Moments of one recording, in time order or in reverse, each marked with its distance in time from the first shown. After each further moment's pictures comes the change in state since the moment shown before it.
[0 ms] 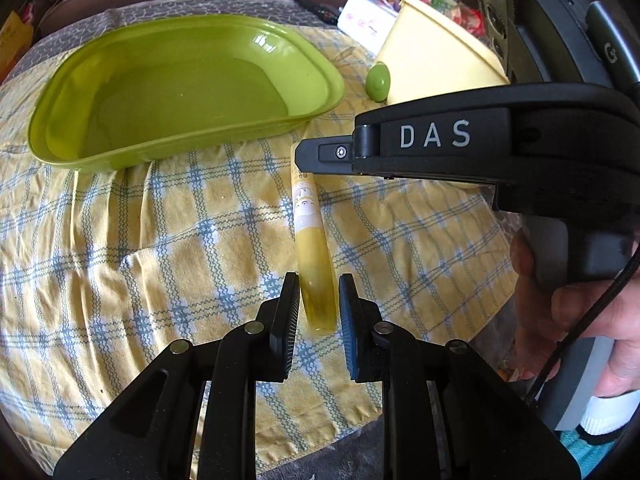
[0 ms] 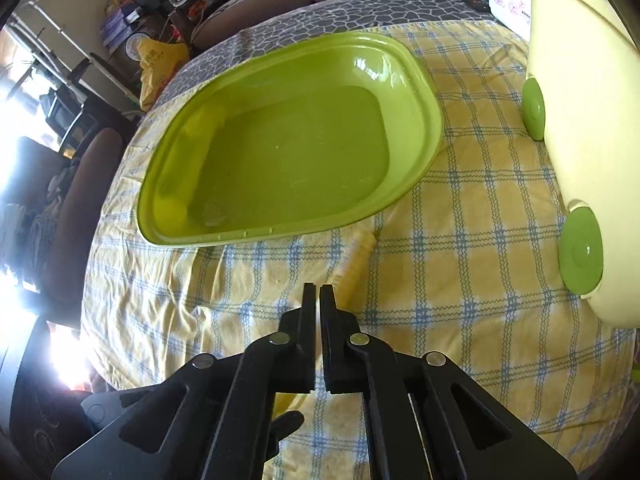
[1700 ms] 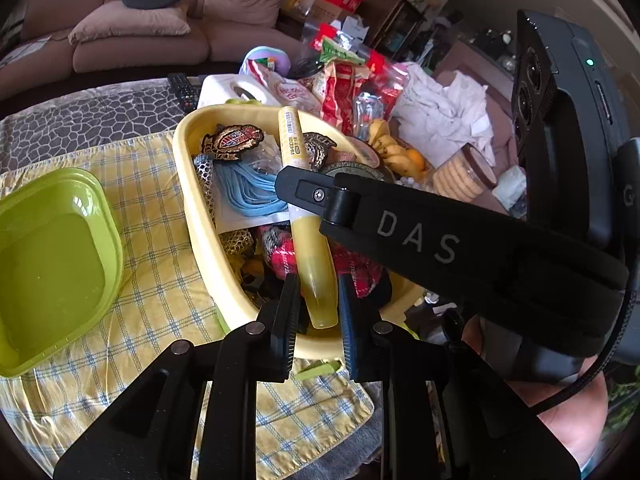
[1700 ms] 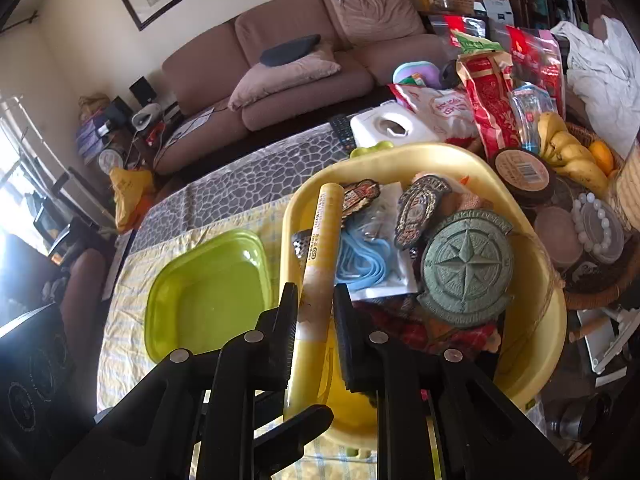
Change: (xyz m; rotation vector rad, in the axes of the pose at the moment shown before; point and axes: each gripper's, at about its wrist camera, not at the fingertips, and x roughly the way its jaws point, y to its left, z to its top) left arm 0.000 -0.176 0.148 0.106 -0.105 -0.172; right arm -0.189 -0.112 0.060 0.150 -0.345 -0.127
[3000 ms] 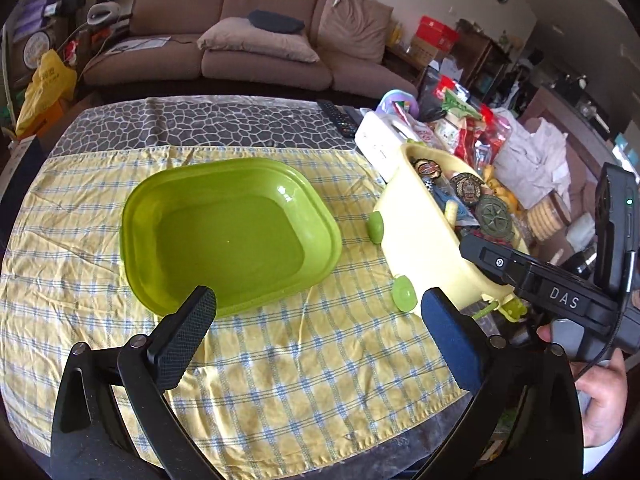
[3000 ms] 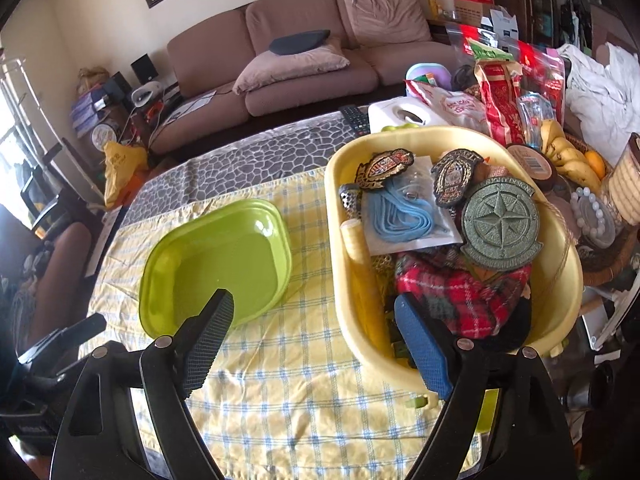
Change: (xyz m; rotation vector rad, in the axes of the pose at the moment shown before) left arm -0.135 0.131 -0.061 -0.157 -0.129 0.300; right arm 0.001 0.064 -0.048 -0.094 0.014 -0.072
